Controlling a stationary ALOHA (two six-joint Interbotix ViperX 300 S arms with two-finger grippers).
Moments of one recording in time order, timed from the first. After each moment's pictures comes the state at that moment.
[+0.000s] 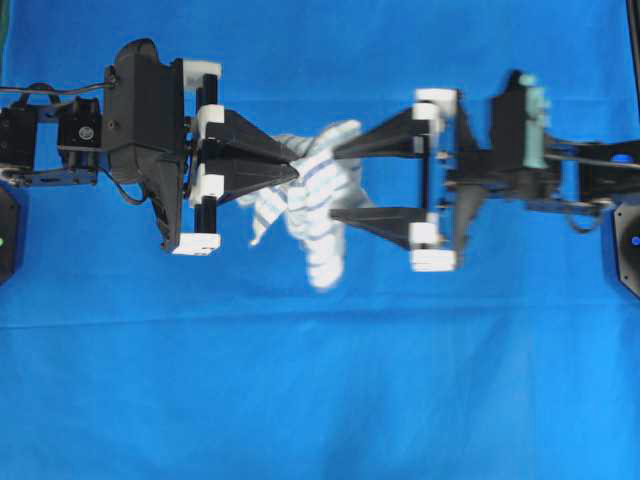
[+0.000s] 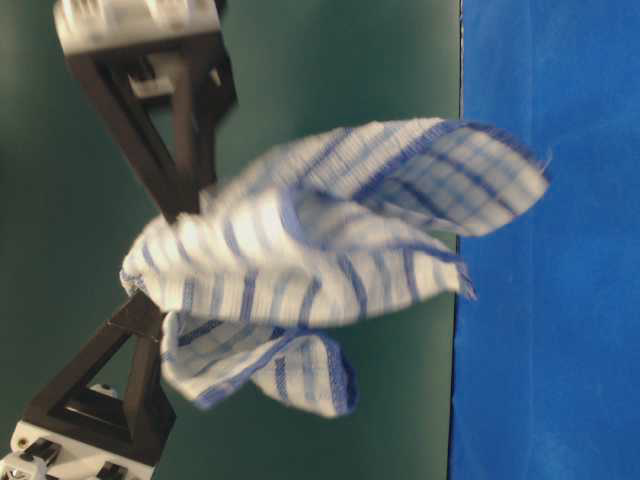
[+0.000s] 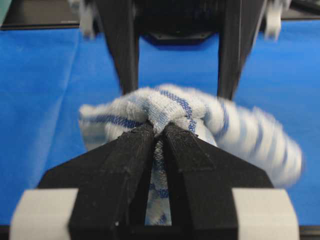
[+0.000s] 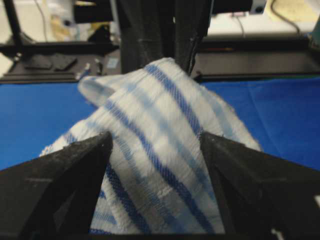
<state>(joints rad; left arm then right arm) 0.04 -0.33 0.68 -0.02 -0.18 0.08 -0.03 -0.24 0.76 0.04 -0.47 0.00</state>
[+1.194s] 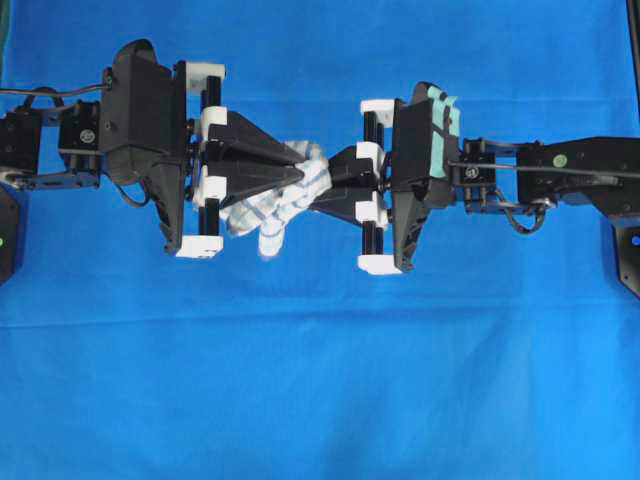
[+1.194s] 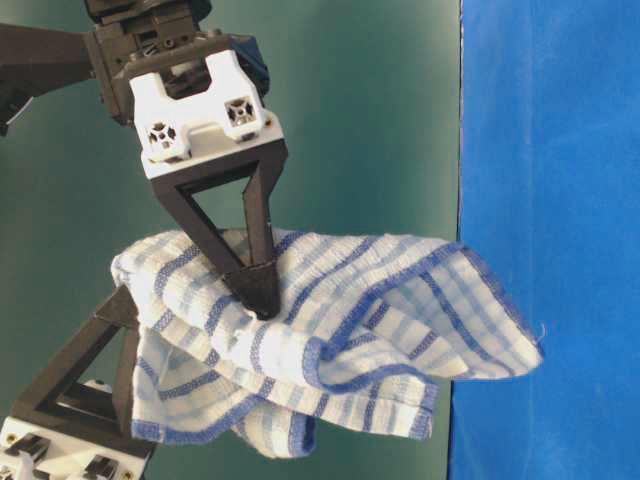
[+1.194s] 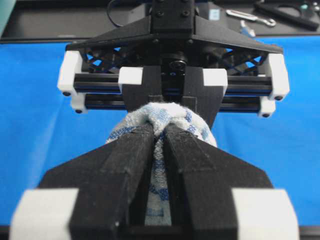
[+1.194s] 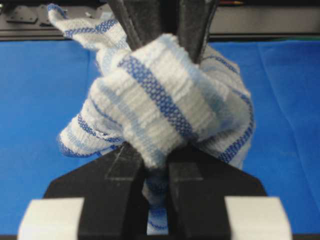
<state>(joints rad) 0.03 -0.32 0.68 -0.02 -0.24 0.07 -0.03 -0.12 0.64 0.03 -0.33 -0.01</state>
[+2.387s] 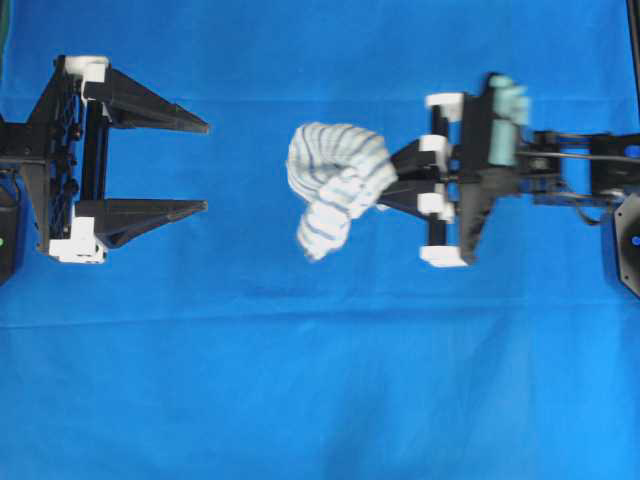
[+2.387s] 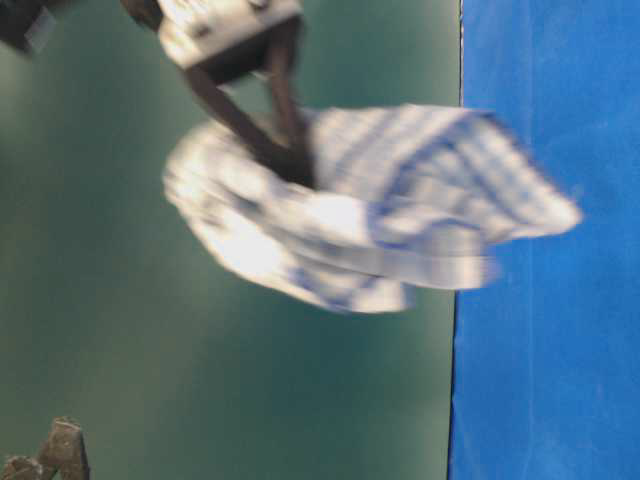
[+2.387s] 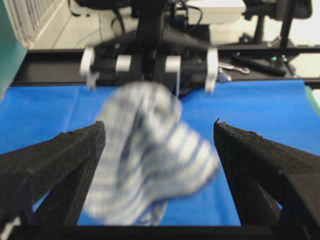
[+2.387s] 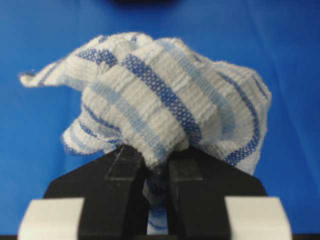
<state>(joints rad) 0.00 -0.64 0.90 -0.02 -0.32 0.06 -0.06 -0.24 0.77 0.03 -0.14 0.00</state>
